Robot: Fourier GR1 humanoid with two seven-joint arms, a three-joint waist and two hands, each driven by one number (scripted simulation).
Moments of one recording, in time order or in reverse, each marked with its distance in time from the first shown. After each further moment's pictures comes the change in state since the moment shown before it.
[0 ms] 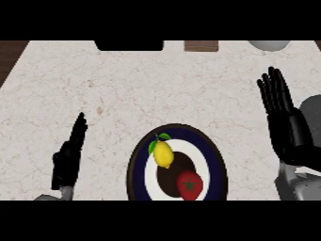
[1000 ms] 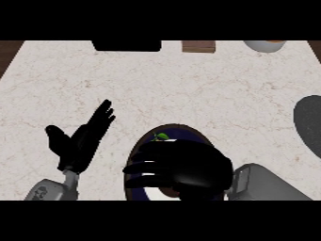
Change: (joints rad) left arm -0.101 -0.009 -0.015 -0.120 0.223 -0.278 0.223; right arm -0.359 -0.161 0.679 -0.001 0.731 0.281 -0.253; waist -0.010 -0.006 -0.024
